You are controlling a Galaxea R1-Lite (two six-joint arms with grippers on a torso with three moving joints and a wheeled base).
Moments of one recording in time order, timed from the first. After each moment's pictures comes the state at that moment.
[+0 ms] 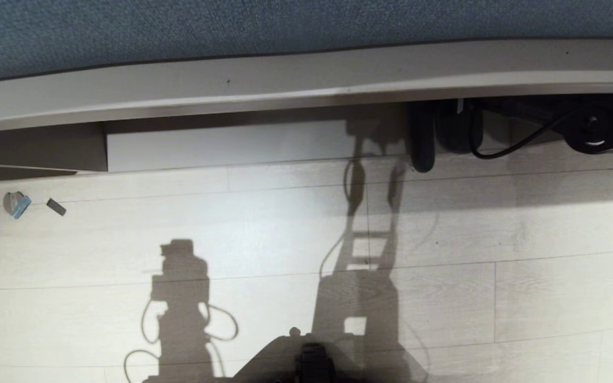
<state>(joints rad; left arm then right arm) 0.00 0.00 0.00 0.00 0.00 -0.01 0.10 1.95 -1.74 -0.33 0.25 -0.36</state>
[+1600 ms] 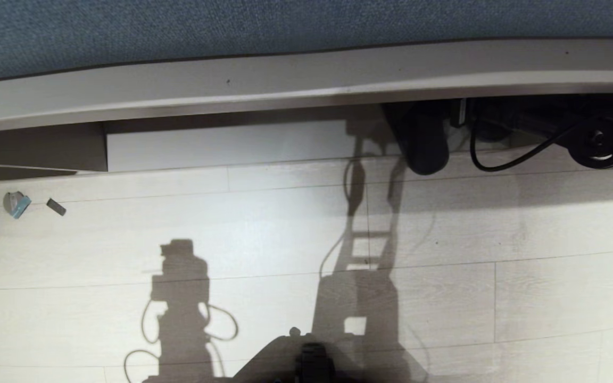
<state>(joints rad) 0.00 0.00 0.00 0.00 0.00 -0.01 0.11 1.90 -1.59 -0.40 0.23 -0.35</state>
